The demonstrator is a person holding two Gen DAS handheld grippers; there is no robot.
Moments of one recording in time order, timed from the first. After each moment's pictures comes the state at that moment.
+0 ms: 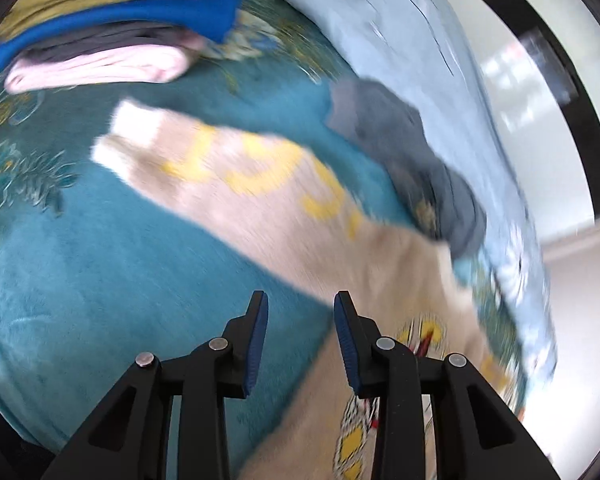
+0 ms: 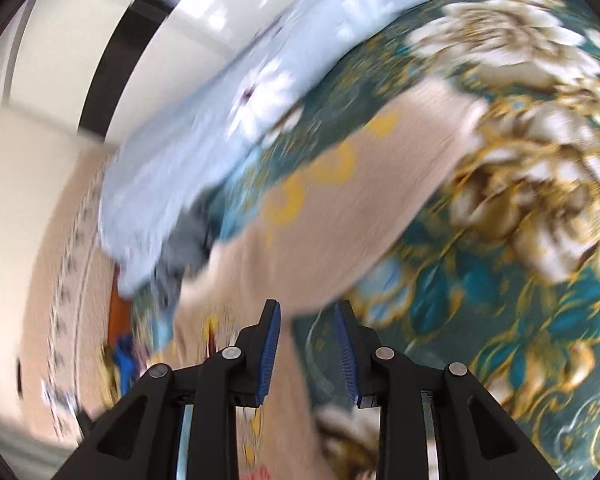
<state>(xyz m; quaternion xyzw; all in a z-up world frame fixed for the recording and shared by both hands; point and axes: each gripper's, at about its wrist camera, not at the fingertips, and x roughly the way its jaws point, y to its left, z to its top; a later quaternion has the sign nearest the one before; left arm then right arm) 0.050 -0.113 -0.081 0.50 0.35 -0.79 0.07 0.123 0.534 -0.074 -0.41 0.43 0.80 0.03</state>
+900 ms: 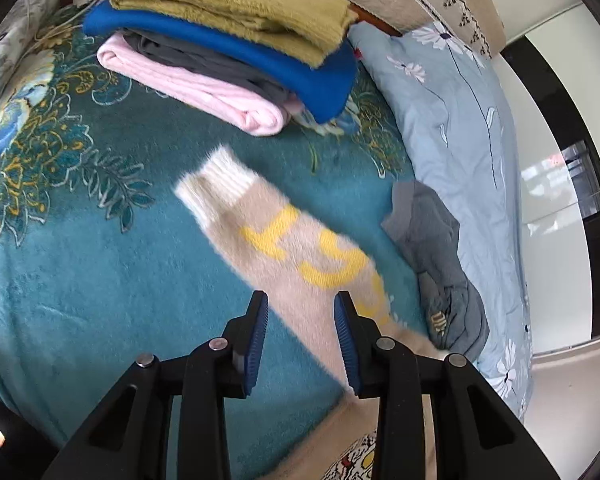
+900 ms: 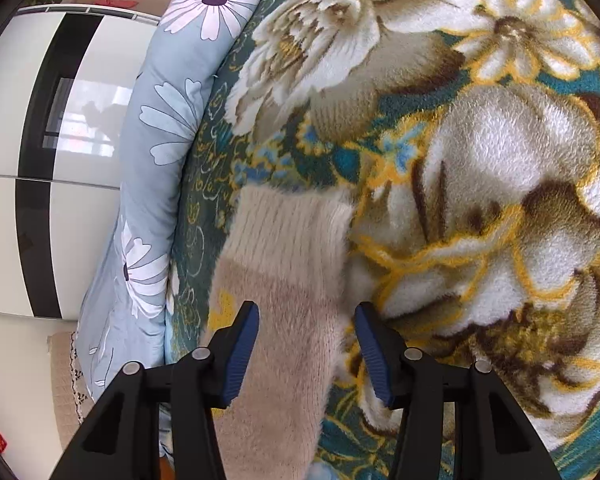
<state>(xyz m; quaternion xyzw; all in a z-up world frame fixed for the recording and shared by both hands) 0.070 -0.190 -0.062 0.42 0.42 -0.78 0.18 0.066 0.631 -0.164 -0.35 0.58 0.70 0.22</state>
